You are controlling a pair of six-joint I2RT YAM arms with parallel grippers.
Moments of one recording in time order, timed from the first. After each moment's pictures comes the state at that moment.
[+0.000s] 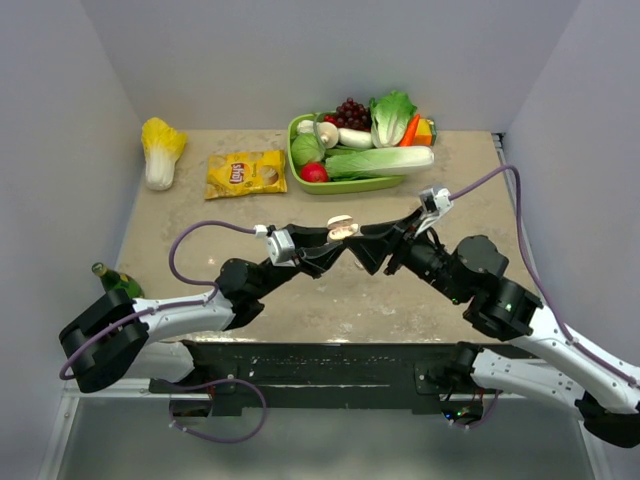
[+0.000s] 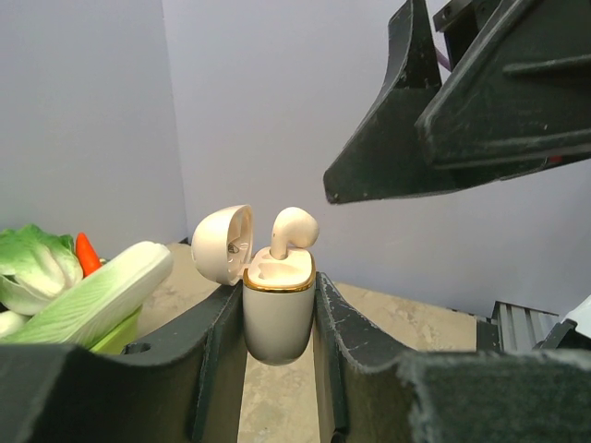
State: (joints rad) left arm -0.93 1.28 0.49 1.30 0.16 -0.10; right arm 0.97 0.76 0.93 -0.14 0.12 0.49
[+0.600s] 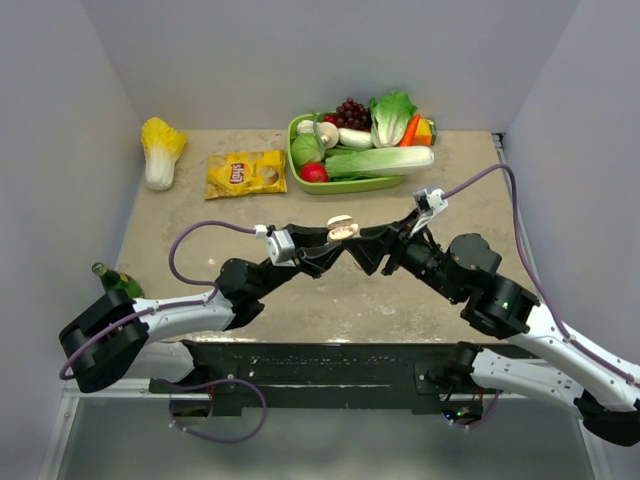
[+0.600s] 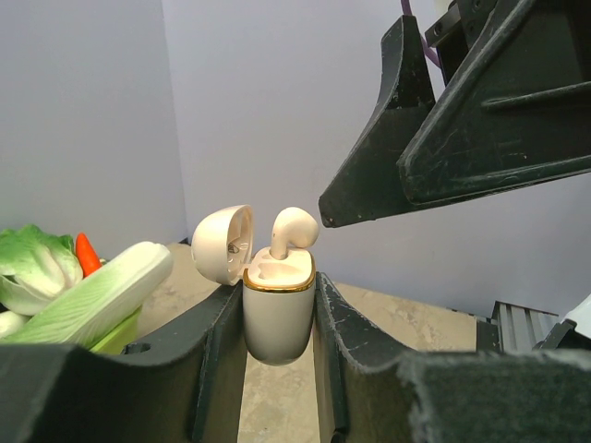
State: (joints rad) left arm -0.93 1.28 0.49 1.29 0.16 -0.10; right arm 0.97 0.77 0.94 -0.18 0.15 0.50
